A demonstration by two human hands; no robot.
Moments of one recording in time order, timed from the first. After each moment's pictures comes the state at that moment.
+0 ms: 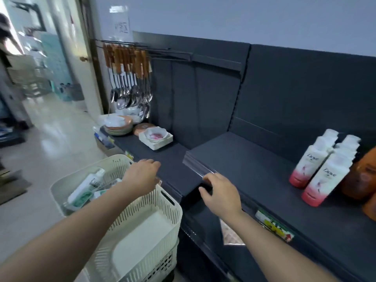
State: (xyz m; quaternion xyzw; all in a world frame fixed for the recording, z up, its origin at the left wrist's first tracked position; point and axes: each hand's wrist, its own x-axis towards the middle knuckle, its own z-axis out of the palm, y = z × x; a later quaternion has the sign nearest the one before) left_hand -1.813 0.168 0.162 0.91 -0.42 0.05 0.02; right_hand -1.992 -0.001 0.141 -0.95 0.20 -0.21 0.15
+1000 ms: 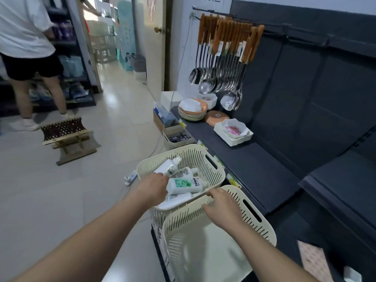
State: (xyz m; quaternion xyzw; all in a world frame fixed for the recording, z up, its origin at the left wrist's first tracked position) left_hand -1.627 0.392 0.055 0.95 -0.29 -0.08 0.00; right_hand -1.752 0.202 0.055 -0.97 0.16 0.04 0.17
